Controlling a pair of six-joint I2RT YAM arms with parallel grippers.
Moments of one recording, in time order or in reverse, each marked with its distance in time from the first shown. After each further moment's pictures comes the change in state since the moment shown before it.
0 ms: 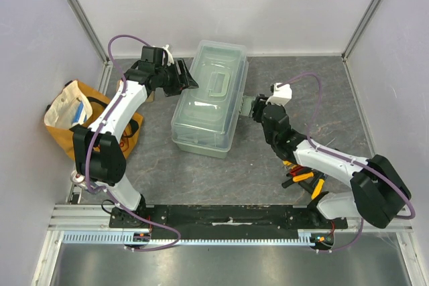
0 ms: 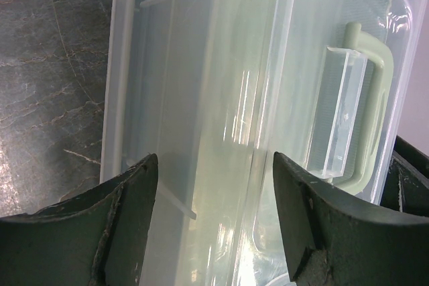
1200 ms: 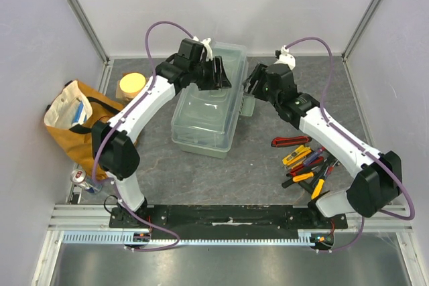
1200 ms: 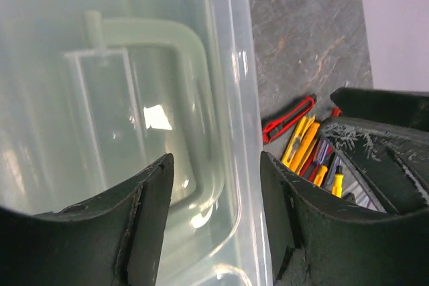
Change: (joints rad) left arm -0.274 0.098 0.243 -0.035 -0.065 0.018; right arm -0.134 0.091 0.546 -0.668 -0.348 0.307
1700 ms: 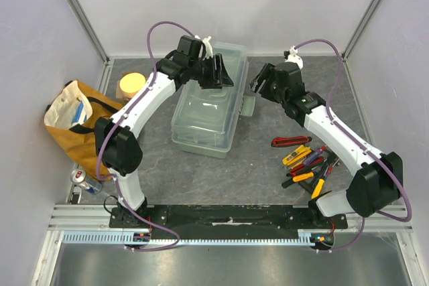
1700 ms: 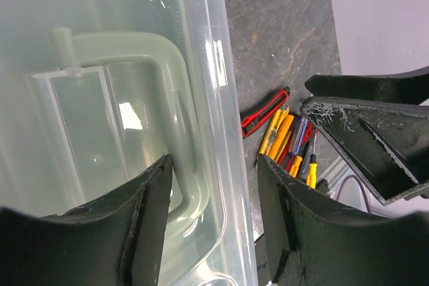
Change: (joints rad) left arm 0.012 0.061 0.051 0.002 0.113 -0.043; right arm -0.090 -0.007 -0.031 -0.023 -0.077 0.032
